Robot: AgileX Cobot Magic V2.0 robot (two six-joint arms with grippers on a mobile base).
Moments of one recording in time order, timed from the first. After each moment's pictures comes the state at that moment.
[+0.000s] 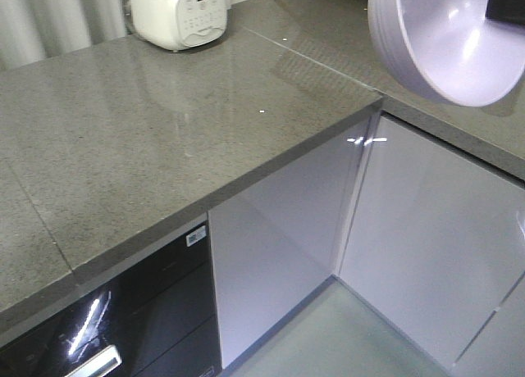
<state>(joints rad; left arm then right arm) -0.08 0.97 -1.17 -0.02 0.57 0.03 -0.27 1.17 -1.35 1.10 1.08 -0.87</state>
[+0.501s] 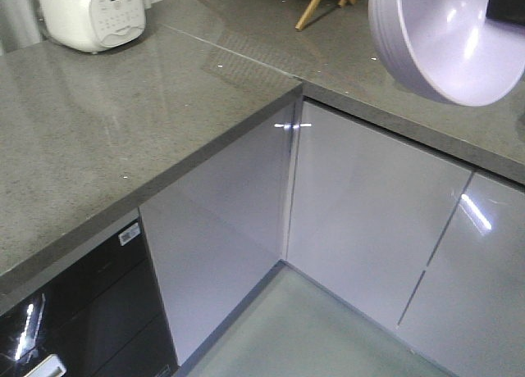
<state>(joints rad) -0.08 0.97 -1.17 -0.02 0.57 0.03 -0.27 1.17 -1.35 1.10 1.08 -0.87</state>
